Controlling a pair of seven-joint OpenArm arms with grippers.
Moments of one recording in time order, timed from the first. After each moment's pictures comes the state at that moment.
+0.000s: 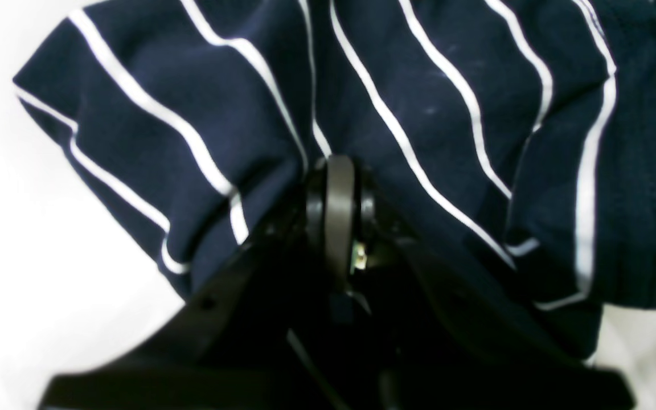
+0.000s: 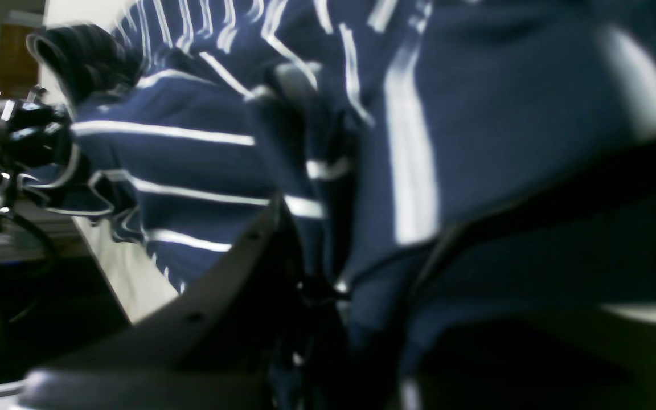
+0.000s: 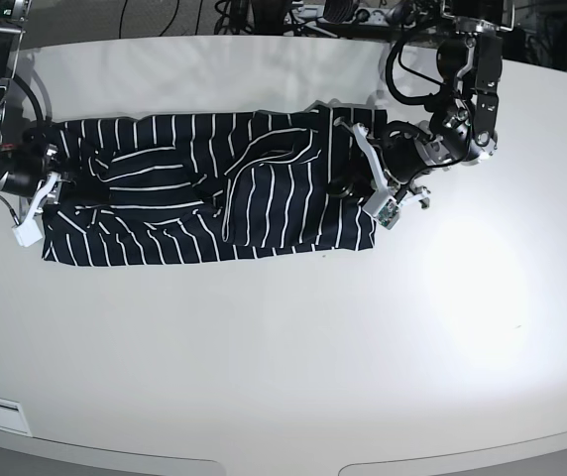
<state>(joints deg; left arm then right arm) 9.3 -15.8 4.0 98.7 -27.4 -36.6 45.1 0.3 31.4 12.7 64.0 75.5 40.6 -76.2</state>
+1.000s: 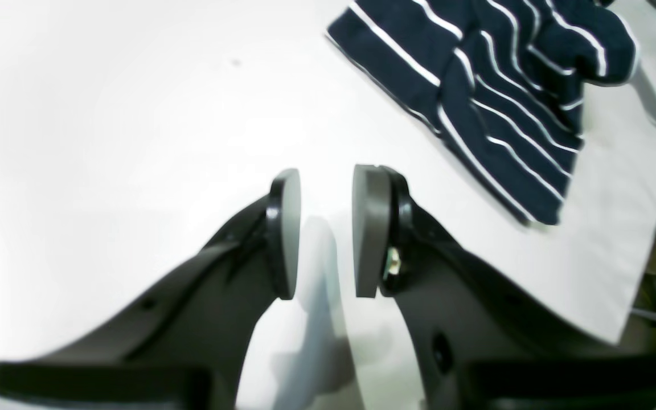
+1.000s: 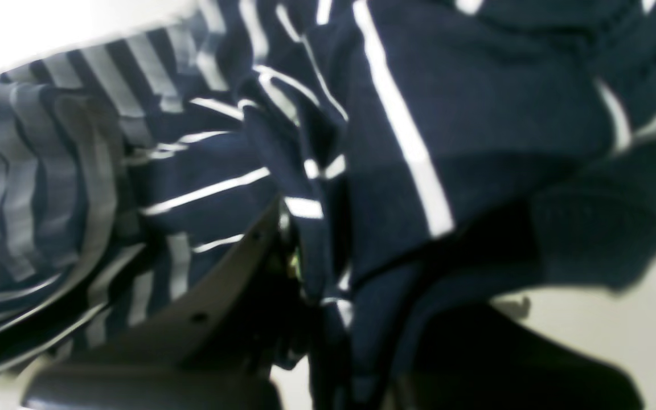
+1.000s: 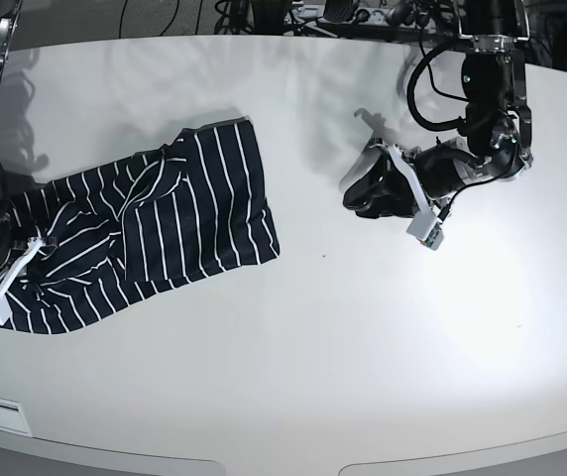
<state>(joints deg) 6.2 -16.1 -6.7 97.7 -49.4 -41.5 57.0 7.7 34.8 12.3 95.1 40.1 18.7 -69.8</state>
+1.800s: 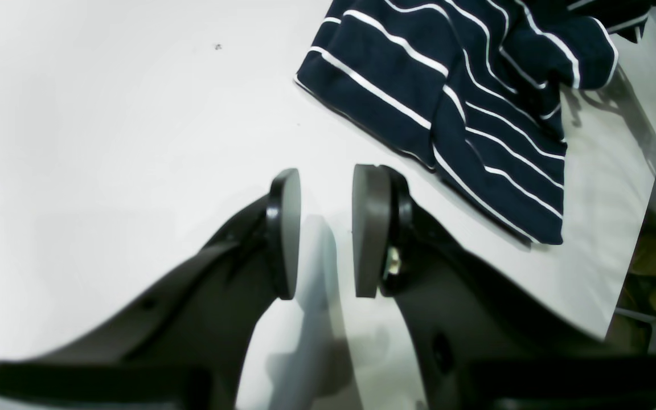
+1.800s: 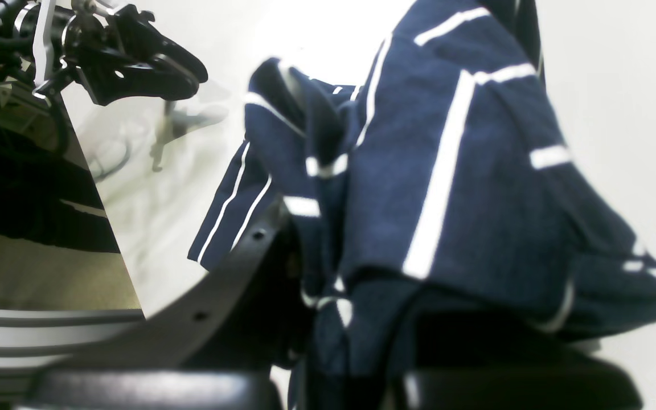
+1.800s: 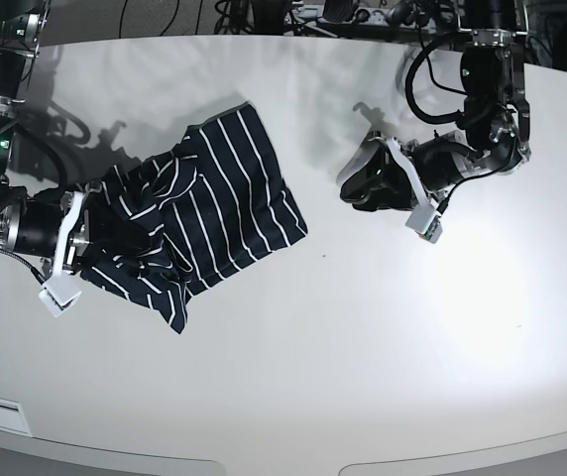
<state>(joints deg) 7.1 -16.1 -6.7 97.7 -49.7 -41.5 56.9 7.3 27.0 12.3 96.3 79.6 38.2 -84.3</state>
